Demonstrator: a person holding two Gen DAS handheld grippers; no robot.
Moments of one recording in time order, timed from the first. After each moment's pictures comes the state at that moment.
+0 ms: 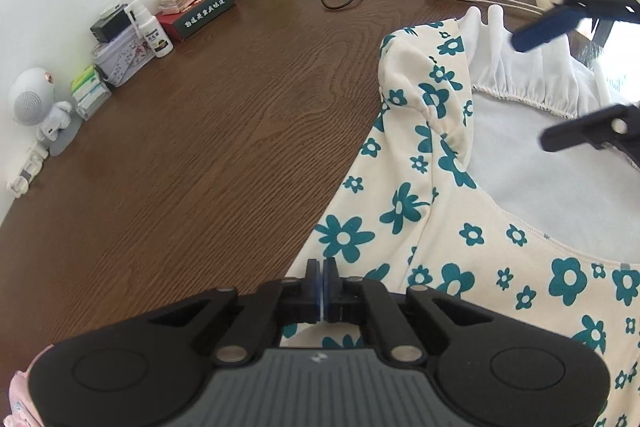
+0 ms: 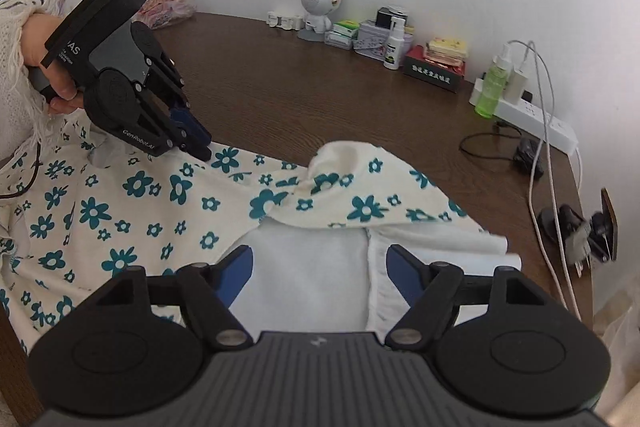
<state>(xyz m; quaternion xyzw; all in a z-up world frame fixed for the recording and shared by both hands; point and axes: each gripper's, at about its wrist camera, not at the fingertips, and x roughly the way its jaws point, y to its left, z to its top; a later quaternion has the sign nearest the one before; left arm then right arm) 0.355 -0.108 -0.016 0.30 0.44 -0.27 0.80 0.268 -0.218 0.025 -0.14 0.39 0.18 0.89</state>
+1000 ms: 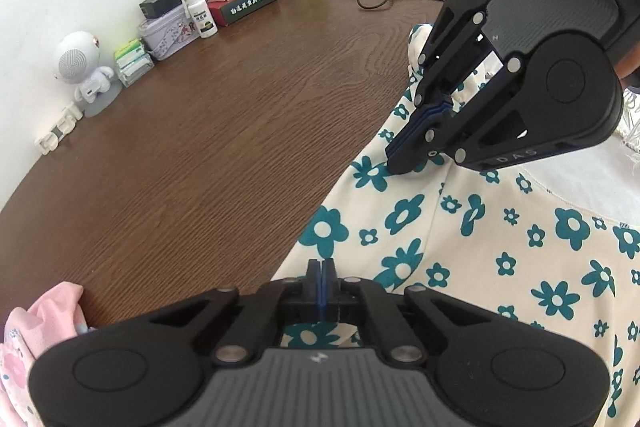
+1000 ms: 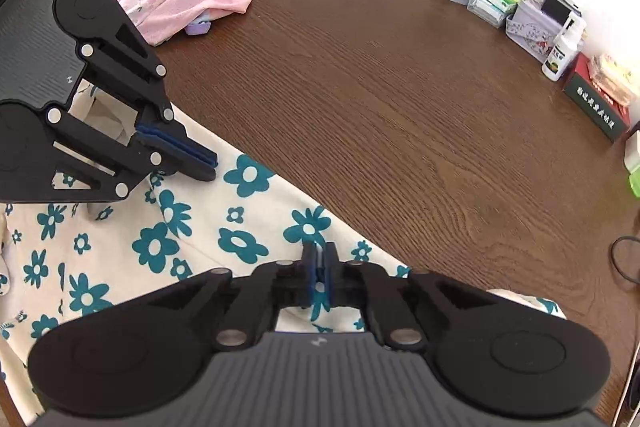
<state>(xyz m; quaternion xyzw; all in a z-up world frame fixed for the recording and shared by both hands) 0.328 -0.057 -0.005 0.25 0.42 -0.25 0.83 0.376 -0.131 -0.018 -0.20 0.48 0.29 0.81</state>
